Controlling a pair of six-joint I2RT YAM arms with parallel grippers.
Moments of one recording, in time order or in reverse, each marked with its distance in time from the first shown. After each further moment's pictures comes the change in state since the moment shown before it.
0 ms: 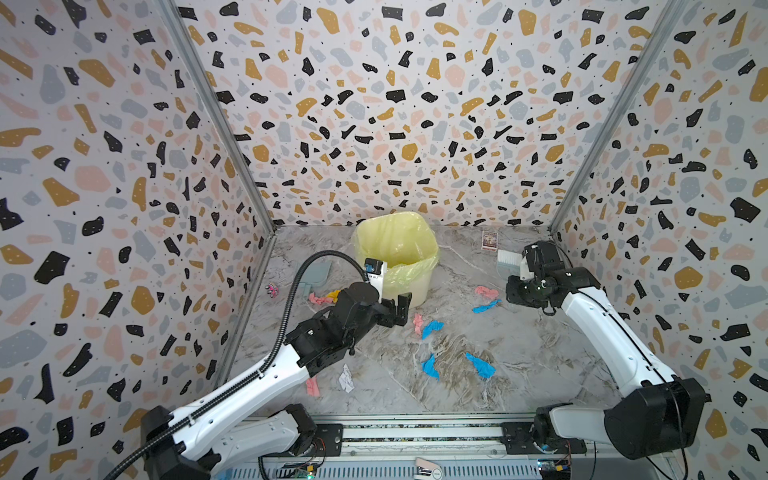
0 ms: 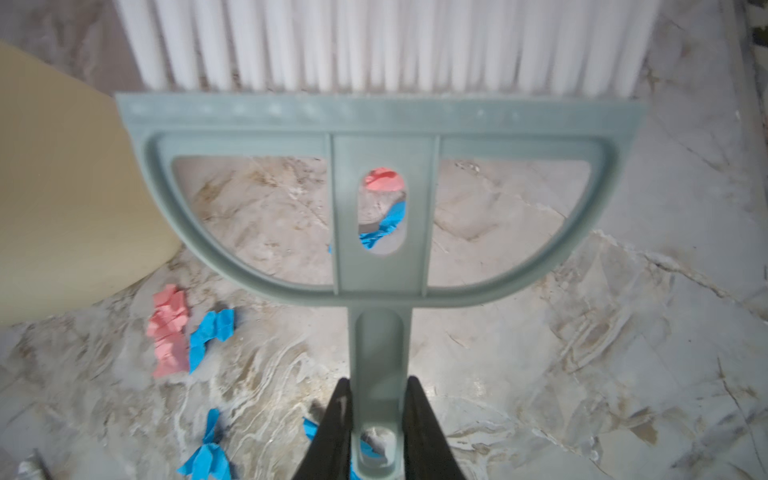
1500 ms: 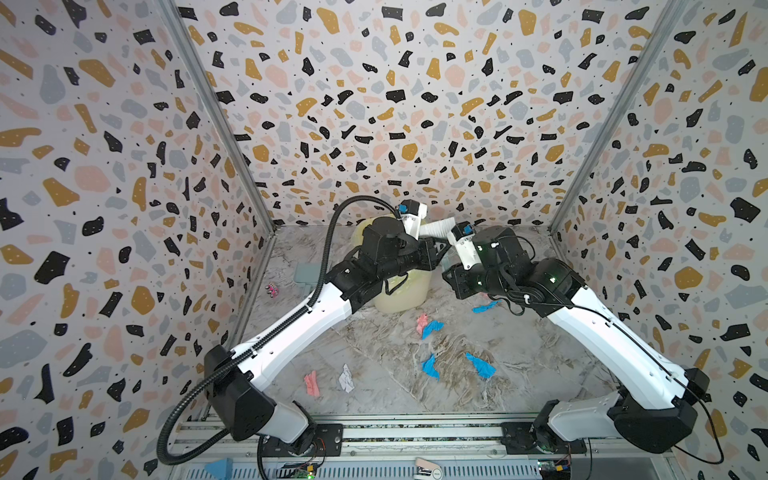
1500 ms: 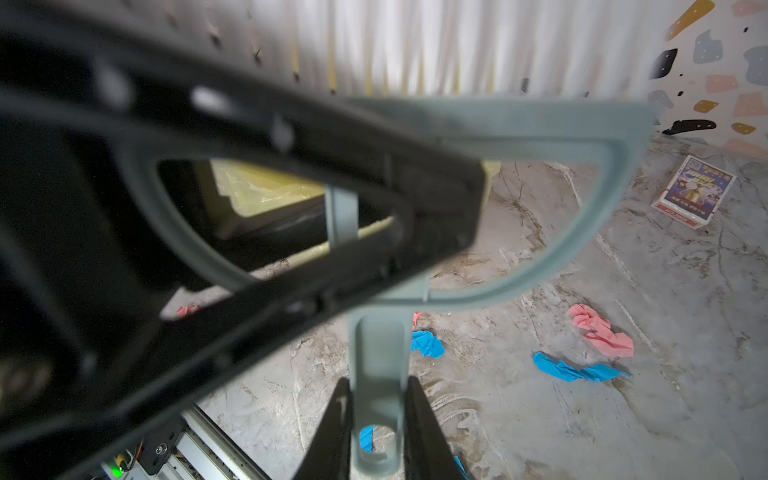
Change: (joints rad) left arm 0.115 0.421 0.478 0.189 0.521 -0.201; right arm 0.560 0.055 0.391 0.000 0.056 -0.057
